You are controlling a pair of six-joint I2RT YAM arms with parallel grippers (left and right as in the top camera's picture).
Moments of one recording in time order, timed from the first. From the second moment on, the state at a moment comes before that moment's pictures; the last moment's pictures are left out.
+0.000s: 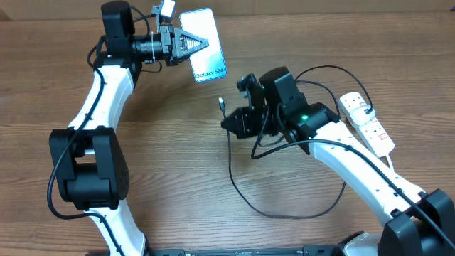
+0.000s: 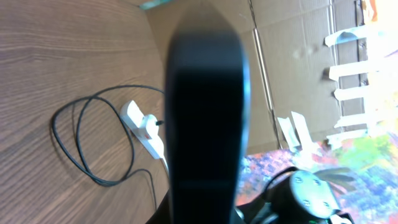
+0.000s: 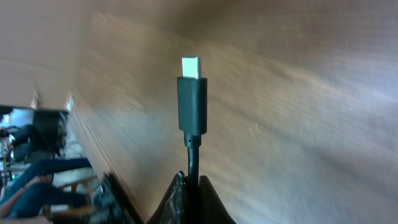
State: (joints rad) left arm 0.00 2.02 1.59 -0.01 1.43 -0.81; right arm 0.53 1.58 1.18 -0.53 -0.58 0.41
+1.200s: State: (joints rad) left arm -0.08 2.25 1.58 0.26 1.51 -1.09; right arm 0.52 1.58 1.06 -0.25 -0.50 0.54
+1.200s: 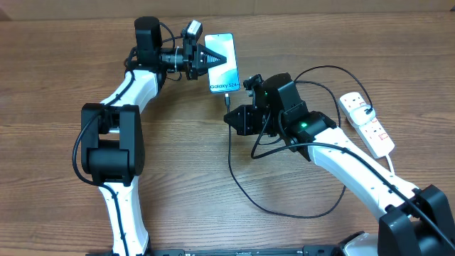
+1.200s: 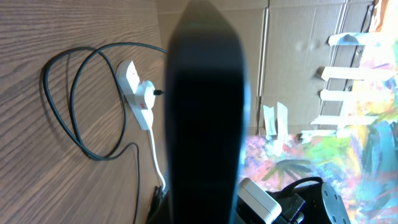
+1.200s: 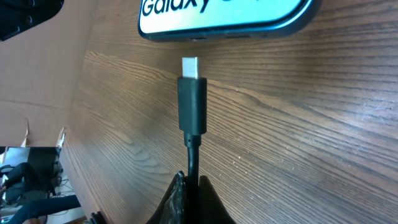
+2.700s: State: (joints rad) left arm -0.09 2.25 1.58 0.26 1.50 -1.21; right arm 0.52 1.58 1.06 -0.21 -0.50 0.56
